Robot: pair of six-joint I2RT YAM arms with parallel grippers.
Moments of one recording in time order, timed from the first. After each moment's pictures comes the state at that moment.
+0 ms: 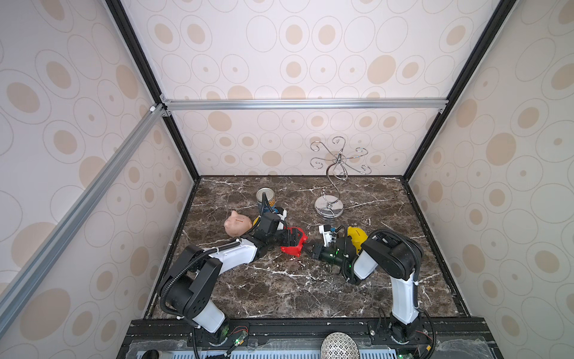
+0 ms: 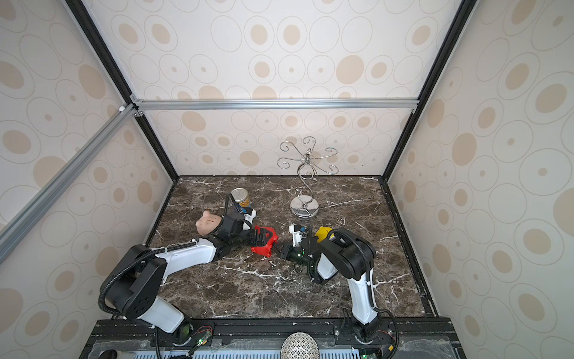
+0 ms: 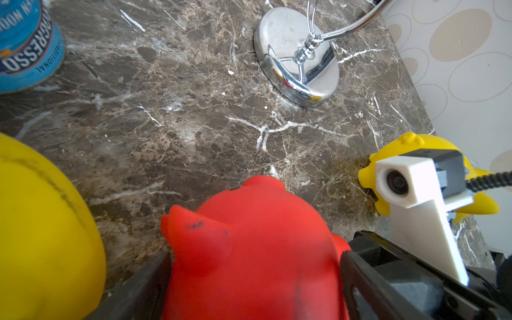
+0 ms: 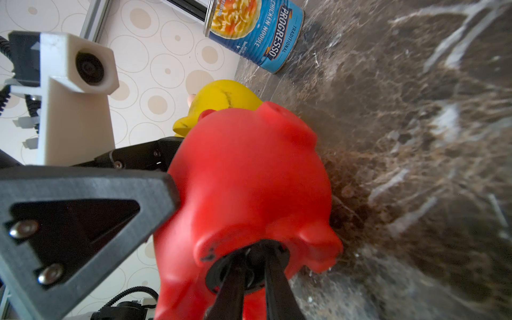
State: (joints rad) left arm -0.55 1.58 0.77 0.11 0.19 -0.47; right arm 0.64 2.03 0.52 1.30 -0.46 1.04
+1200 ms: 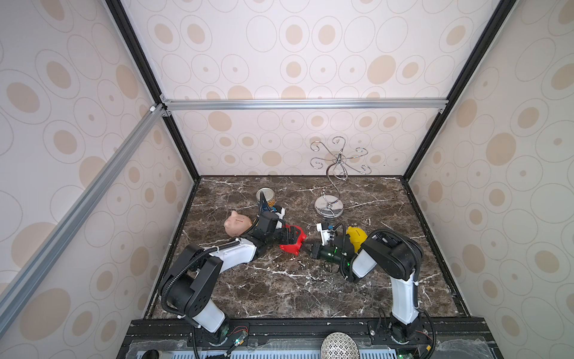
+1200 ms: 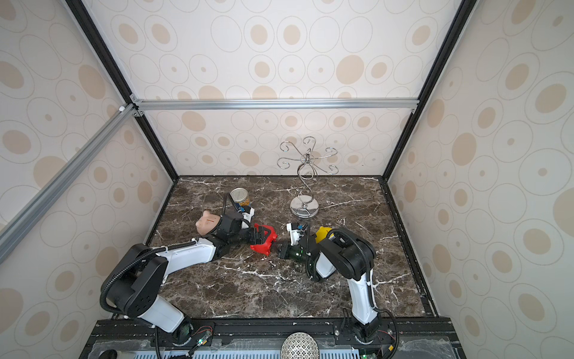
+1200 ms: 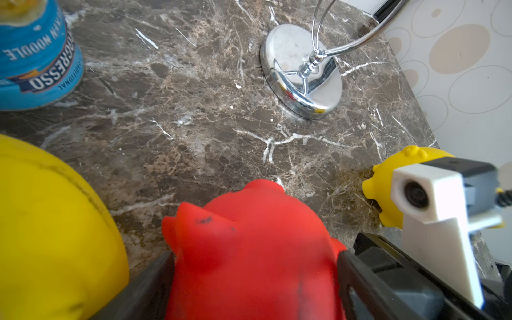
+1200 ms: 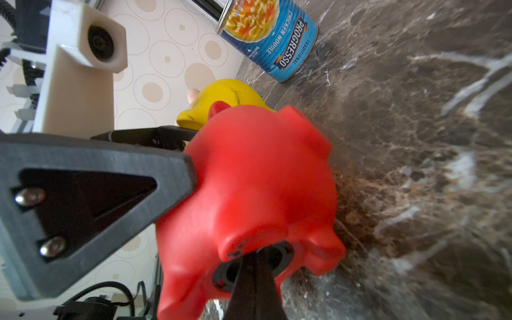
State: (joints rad) left arm -0.54 1.59 0.77 0.15 0.18 -0.46; right arm 0.66 2.00 0.54 1.23 -0.42 0.84
